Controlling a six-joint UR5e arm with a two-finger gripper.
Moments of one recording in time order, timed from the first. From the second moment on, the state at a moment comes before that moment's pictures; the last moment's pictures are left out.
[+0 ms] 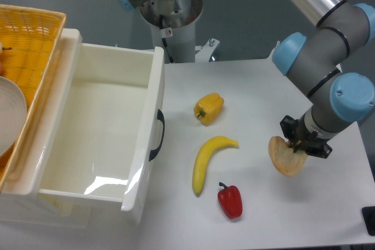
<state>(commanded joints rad) 2.70 -2.21 -1.13 -1.48 1.56 1.39</state>
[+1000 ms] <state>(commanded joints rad) 2.62 -1.97 -1.19 -1.50 1.38 1.16</state>
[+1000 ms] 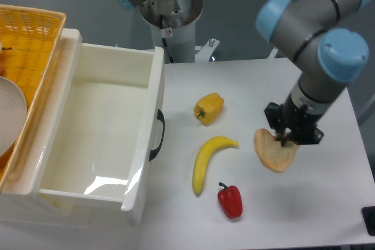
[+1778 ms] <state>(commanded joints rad) 2.47 -1.81 -1.27 -1.49 1.26 1.03</state>
